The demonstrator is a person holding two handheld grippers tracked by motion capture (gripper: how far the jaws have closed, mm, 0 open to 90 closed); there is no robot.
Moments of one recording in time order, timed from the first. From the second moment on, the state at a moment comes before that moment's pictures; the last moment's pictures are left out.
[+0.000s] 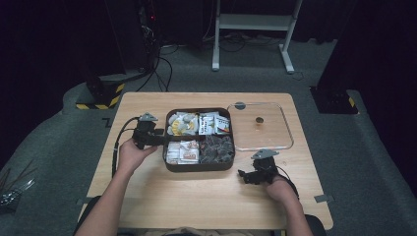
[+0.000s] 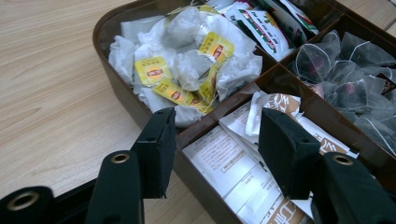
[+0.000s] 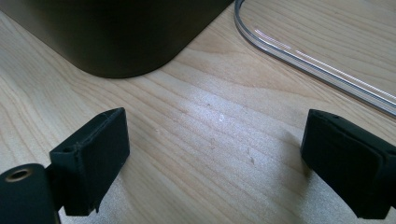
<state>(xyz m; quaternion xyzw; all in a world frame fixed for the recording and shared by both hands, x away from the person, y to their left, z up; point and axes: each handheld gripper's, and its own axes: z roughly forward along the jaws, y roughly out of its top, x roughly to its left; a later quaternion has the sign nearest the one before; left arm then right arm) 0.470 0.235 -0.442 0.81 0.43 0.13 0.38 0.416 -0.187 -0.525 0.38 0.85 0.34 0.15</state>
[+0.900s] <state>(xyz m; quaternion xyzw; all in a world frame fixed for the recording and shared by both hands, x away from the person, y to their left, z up) 0.480 0.196 -0.448 0.84 0.40 0.10 0.36 0.409 -0.189 -0.525 0.38 0.84 0.34 0.16</state>
